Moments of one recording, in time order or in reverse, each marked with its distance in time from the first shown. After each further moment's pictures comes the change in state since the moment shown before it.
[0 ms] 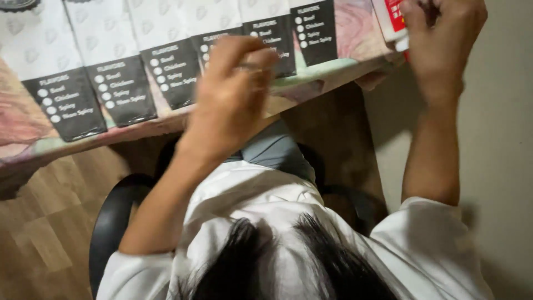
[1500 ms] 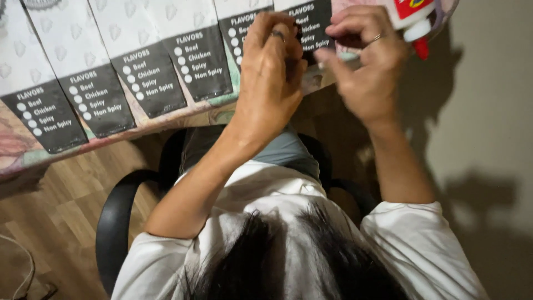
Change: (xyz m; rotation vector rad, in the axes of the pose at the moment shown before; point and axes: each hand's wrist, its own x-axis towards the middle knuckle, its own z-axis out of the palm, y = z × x) left_hand 0.020 0.001 0.087 -0.207 0.029 -0.301; right_hand -0.011 -0.129 0.006 0.682 0.006 -0.133
